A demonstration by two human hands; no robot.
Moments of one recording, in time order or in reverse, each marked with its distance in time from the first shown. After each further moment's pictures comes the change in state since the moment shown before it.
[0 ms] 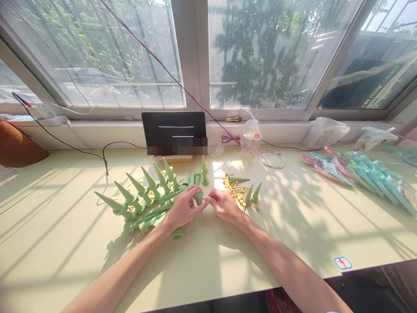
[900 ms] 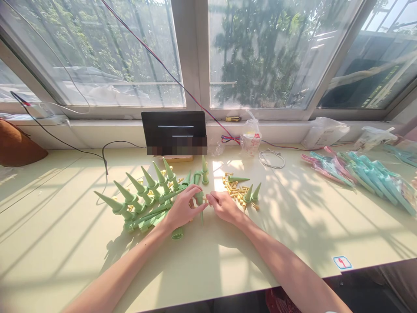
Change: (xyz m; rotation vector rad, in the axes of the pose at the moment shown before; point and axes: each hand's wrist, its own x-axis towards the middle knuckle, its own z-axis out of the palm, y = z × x) left_hand -0.001 0.000 0.001 0.011 -0.030 0.002; right_hand 0.000 0.006 0.005 0.001 -0.018 0.023
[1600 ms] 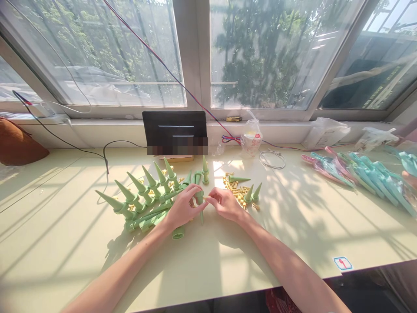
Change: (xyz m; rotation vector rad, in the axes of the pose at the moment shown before) left_hand 0.000 0.001 0.000 0.043 0.018 -0.006; right_hand 0.001 0.002 -0.006 0.036 0.007 -0.028
